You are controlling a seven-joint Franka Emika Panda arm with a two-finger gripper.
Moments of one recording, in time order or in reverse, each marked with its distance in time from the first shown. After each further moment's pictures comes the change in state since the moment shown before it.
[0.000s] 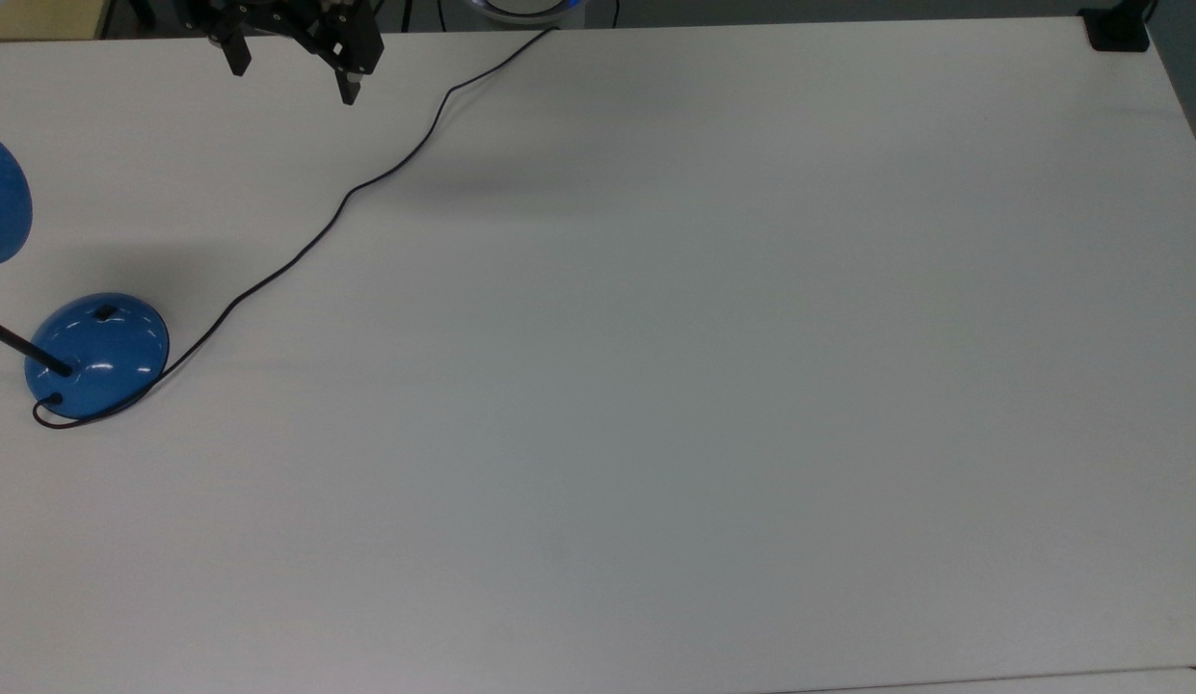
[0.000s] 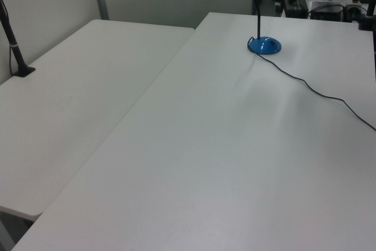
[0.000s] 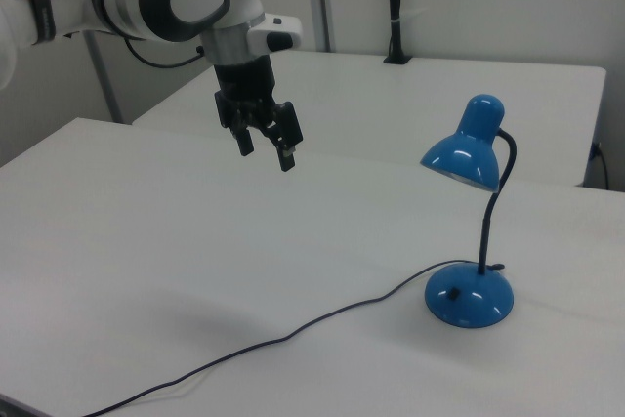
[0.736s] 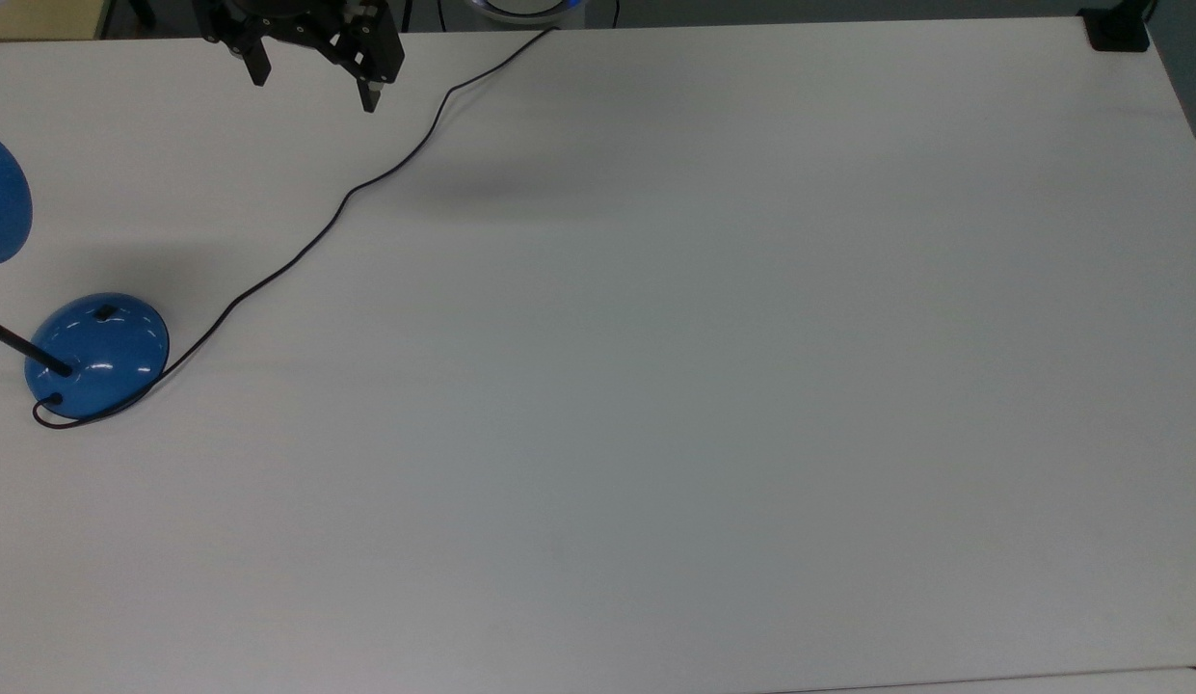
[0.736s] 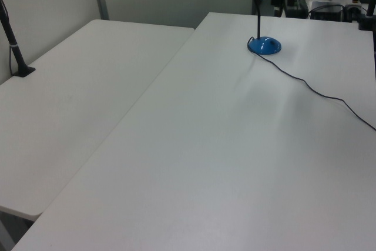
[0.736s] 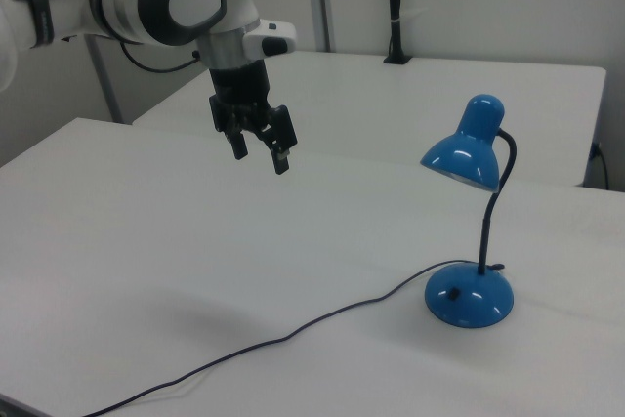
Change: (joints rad) arm 0.005 0.004 0.017 -0.012 0.000 0.000 0.000
